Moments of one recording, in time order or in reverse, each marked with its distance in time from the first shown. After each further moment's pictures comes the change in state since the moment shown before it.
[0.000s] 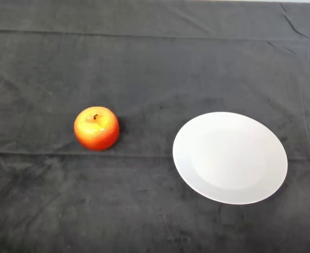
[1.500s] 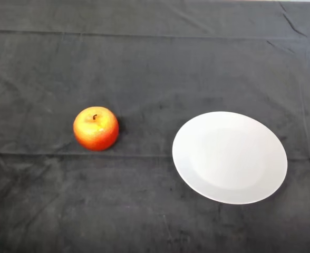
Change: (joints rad) left arm -0.034 -0.123 -0.195 -0.054 0.323 -0.036 -0.003; right arm 0.000 0.000 0.000 0.000 0.000 0.000 0.000
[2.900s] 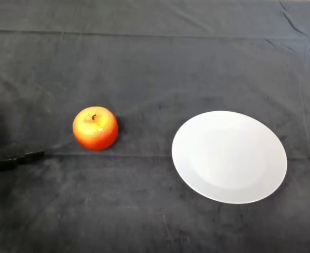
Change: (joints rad) left arm -0.085 -0.124 -0.173 -0.025 0.227 -0.037 -0.043; right arm 0.000 0.000 0.000 0.000 0.000 0.000 0.000
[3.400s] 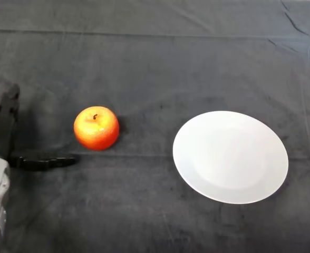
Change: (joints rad) left arm -0.035 -0.059 -0.107 0.000 0.079 0.010 -0.030; right arm 0.000 0.000 0.000 0.000 0.000 0.000 0.000
